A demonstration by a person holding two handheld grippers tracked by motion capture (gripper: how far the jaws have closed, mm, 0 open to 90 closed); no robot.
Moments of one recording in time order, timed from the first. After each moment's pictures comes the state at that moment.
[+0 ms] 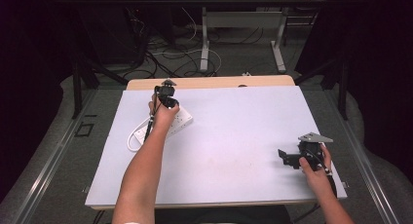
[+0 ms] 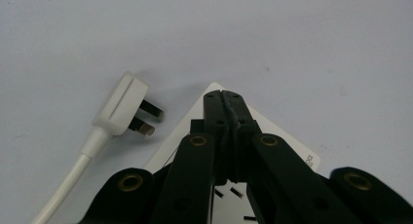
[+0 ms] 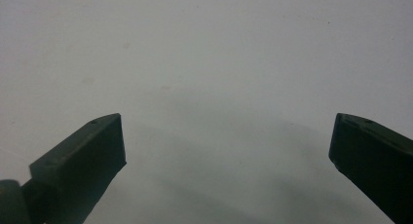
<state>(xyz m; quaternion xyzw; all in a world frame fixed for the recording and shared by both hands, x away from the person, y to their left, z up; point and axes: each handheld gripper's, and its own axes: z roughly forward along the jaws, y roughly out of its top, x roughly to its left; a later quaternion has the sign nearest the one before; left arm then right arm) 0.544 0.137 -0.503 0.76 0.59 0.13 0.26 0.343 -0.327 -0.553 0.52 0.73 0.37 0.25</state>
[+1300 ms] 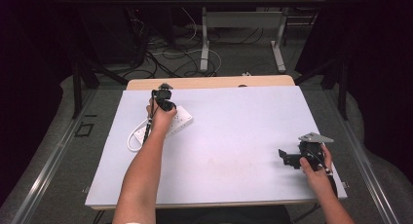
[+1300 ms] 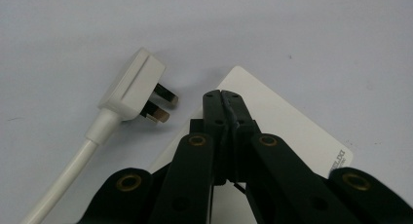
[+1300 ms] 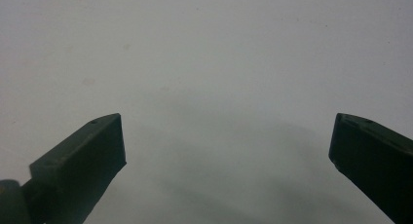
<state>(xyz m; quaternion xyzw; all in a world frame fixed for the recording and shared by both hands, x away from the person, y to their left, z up) 0.544 0.147 -0.518 0.75 0.60 0.12 0.26 0.341 -0.329 -0.550 0.51 0.74 0.36 0.25</state>
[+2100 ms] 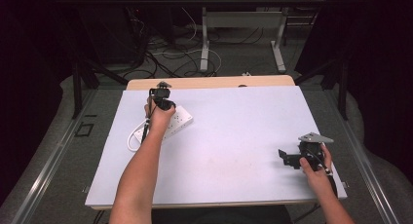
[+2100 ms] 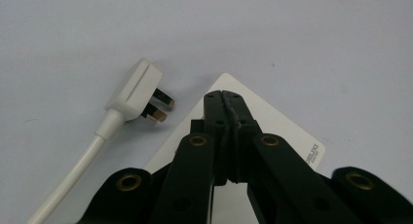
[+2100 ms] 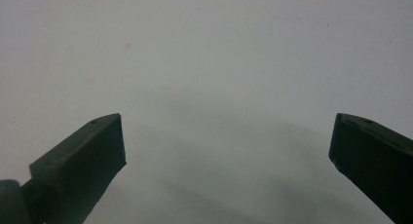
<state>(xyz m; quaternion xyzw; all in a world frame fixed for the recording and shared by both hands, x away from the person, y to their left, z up) 0.534 0.150 -0.503 0.74 0.59 0.13 0.29 0.342 -0.328 -0.552 0.51 0.73 0.37 0.25</state>
